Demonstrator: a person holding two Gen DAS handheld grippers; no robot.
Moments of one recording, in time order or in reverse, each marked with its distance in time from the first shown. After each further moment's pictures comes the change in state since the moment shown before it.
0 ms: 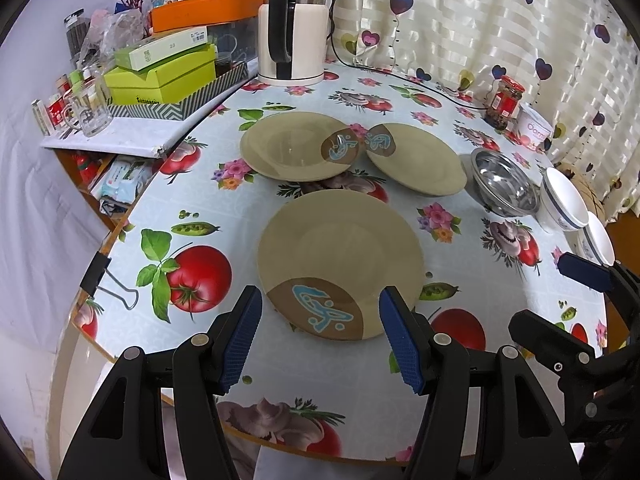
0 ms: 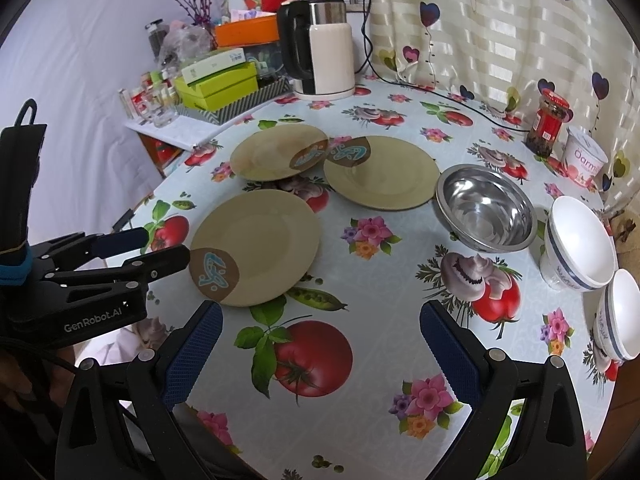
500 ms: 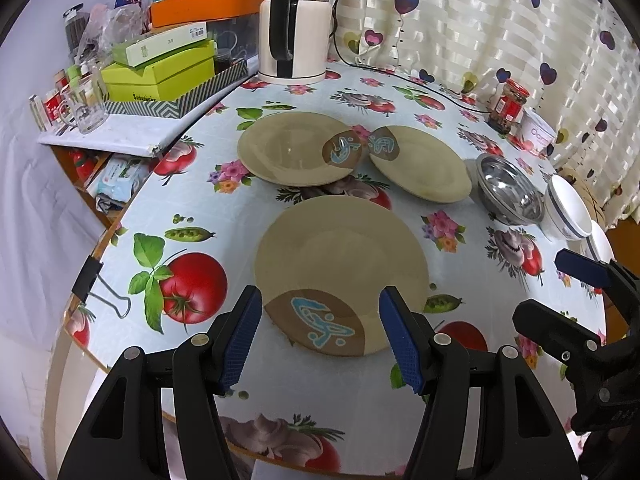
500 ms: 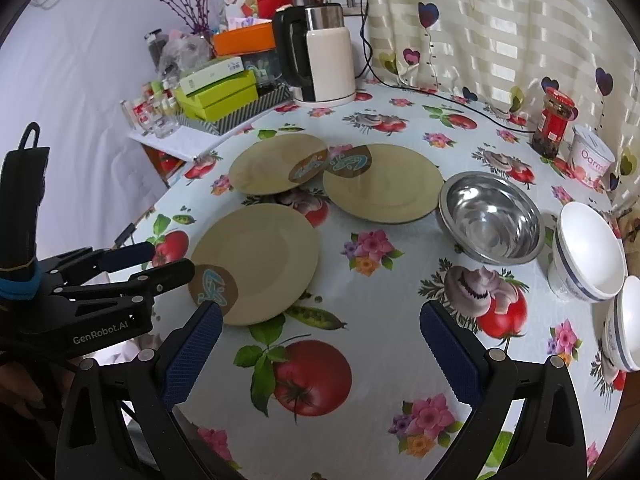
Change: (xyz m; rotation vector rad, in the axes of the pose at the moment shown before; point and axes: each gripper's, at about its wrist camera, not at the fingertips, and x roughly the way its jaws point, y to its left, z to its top) left arm 0.013 0.005 0.011 -0.018 0.008 -0.011; right arm 0.006 -0.013 0.015 0.024 -0.008 0.042
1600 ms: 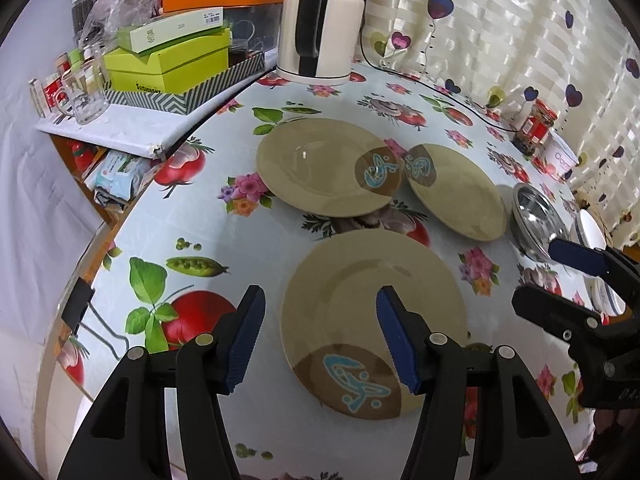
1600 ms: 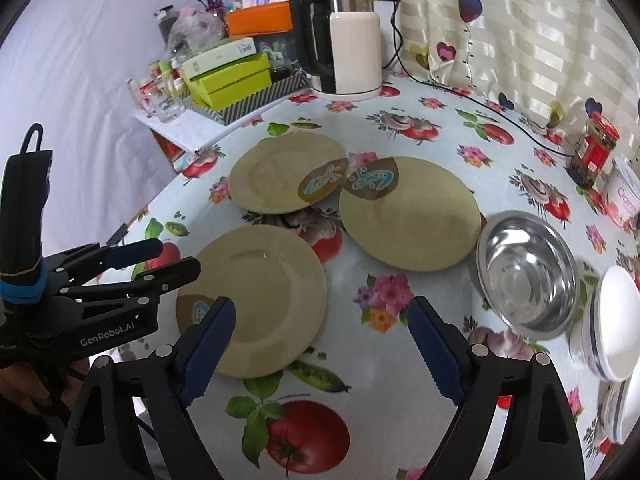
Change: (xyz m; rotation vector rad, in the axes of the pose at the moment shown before) left arm 0.036 0.034 0.033 -0.059 0.010 -0.006; right arm 0.050 0.002 0.054 -0.077 0.072 0.041
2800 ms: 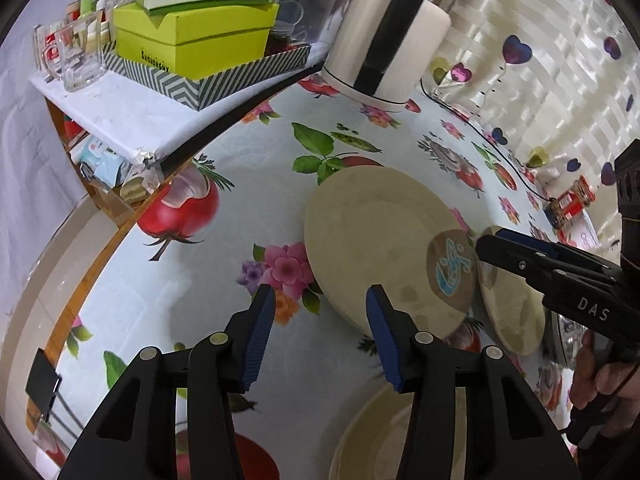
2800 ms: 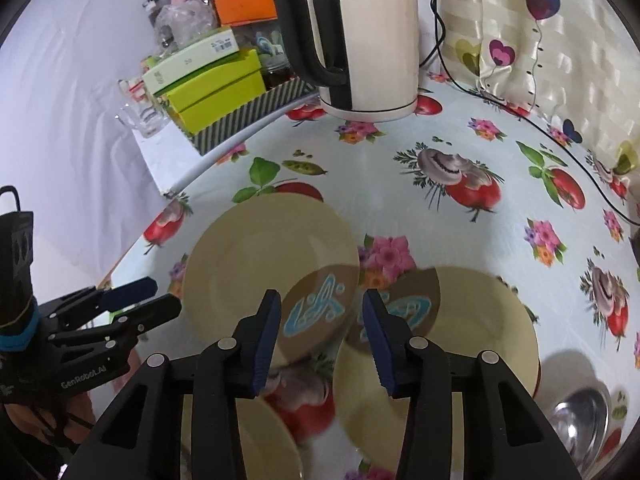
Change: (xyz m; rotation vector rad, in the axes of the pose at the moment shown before) left arm 0.077 0.065 0.068 -0.190 0.010 -0.070; right arm 0.118 -0.023 0.126 -0.030 0.066 0.088
